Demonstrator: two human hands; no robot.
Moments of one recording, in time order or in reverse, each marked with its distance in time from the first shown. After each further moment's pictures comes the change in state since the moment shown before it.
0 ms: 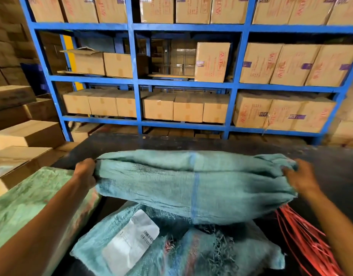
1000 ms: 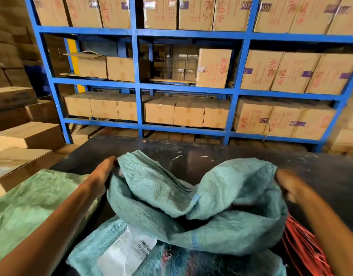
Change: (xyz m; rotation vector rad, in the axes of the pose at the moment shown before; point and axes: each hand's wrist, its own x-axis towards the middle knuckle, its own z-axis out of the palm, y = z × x) left_hand -0.021 -0.006 0.022 0.235 -0.380 0.075; right_hand 0.000 -0.029 0.021 0.217 -0.237 0.381
